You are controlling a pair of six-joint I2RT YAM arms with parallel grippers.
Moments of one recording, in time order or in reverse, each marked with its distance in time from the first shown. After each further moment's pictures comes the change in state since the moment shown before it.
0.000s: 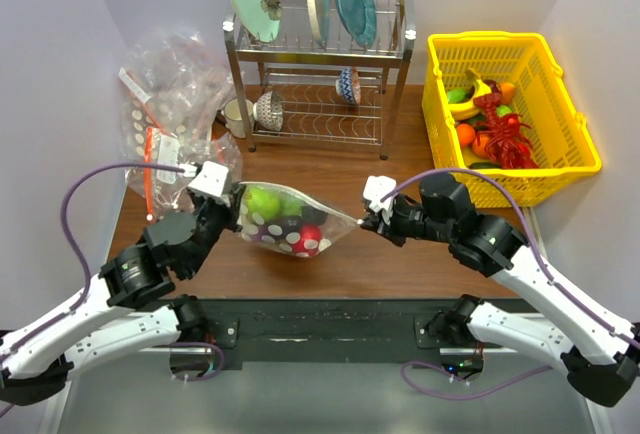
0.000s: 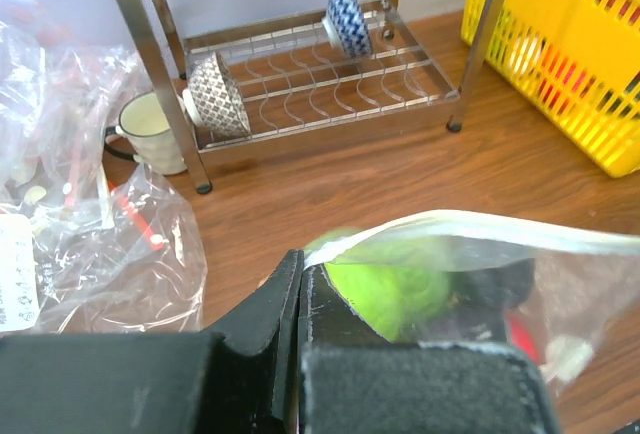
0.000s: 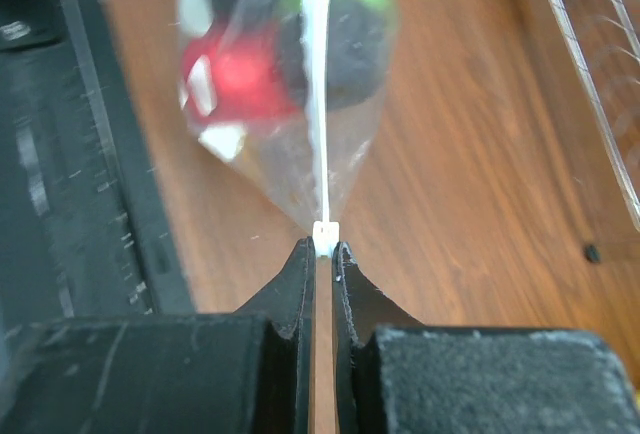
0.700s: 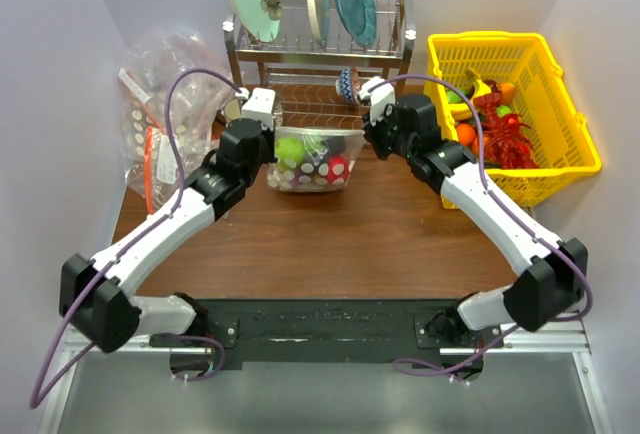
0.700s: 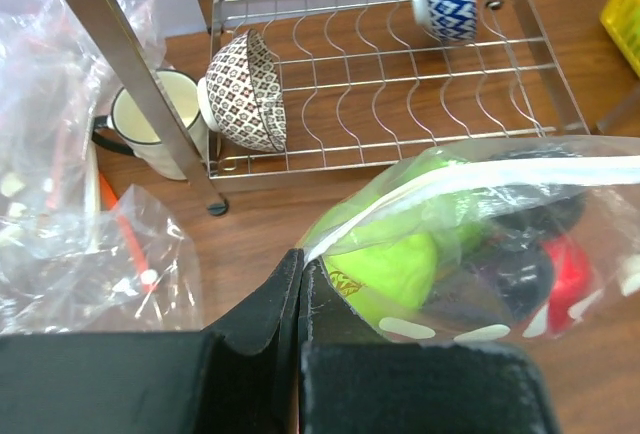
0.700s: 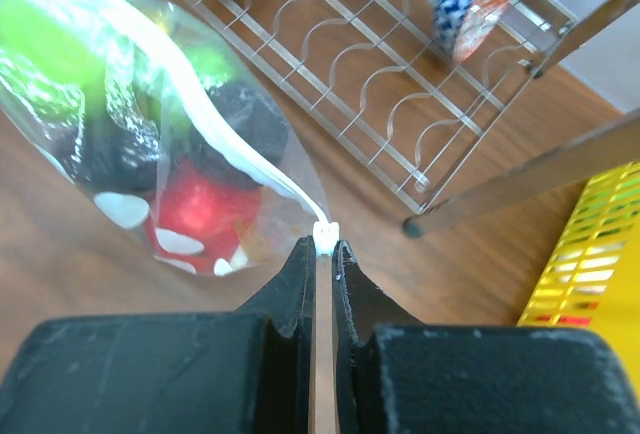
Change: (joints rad) left arm 0.423 0.649 0.222 0.235 0.253 -0.036; right arm -0.274 0.528 0.322 0.256 0.271 0.150
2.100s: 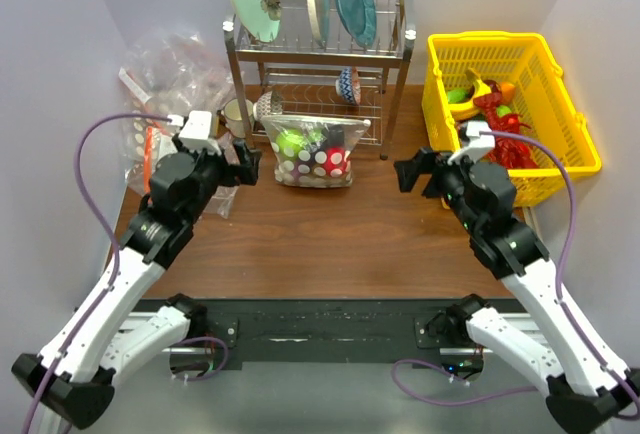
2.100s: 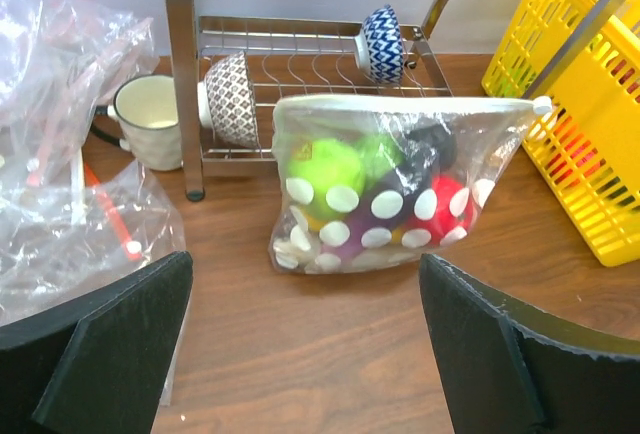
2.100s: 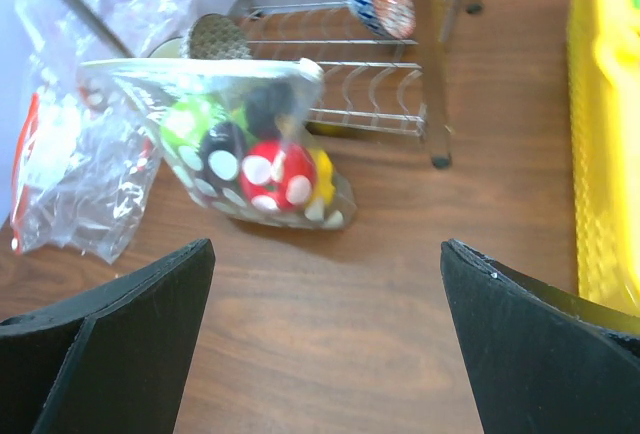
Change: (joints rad) left arm 0.133 -0.417 -0.150 -0.109 0.233 -0.124; right arm -0.045 -0.616 -0.363 0.005 0.183 0.558
